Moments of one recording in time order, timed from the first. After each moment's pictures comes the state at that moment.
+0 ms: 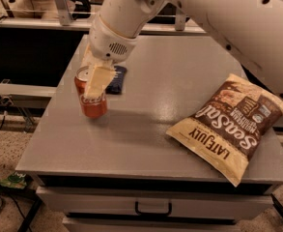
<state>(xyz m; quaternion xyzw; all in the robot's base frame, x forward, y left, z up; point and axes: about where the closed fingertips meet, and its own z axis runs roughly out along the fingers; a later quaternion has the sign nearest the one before) 0.522 0.109 0.930 -0.78 0.57 0.16 0.22</state>
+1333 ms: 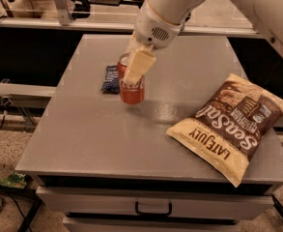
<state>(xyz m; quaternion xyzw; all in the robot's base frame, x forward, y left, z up) 0.560 0.017 0.942 -0.70 0.67 0.12 0.22</state>
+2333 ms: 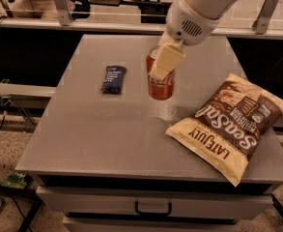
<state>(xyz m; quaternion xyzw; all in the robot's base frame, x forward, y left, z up) 0.541 -0.048 0.970 -0.61 0.75 0.05 0.24</state>
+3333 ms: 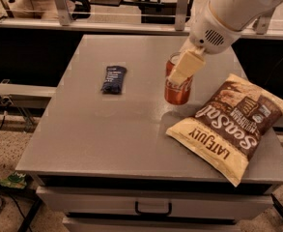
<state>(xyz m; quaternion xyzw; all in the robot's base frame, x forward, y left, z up) 0.547 -0.099 0.951 -0.56 0.79 0.06 0.24</state>
